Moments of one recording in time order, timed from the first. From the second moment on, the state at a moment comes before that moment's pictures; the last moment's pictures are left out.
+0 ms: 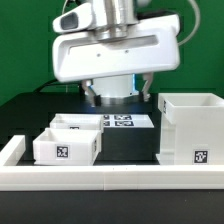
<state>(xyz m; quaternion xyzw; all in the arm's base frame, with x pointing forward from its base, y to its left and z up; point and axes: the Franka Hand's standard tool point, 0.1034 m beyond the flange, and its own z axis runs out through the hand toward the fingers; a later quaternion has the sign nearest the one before) 0.575 -0.040 0.103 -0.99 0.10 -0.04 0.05</state>
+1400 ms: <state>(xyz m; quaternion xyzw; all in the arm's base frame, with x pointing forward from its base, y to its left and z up) 0.547 -0.079 0.035 -0.99 0.10 -0.02 0.02</state>
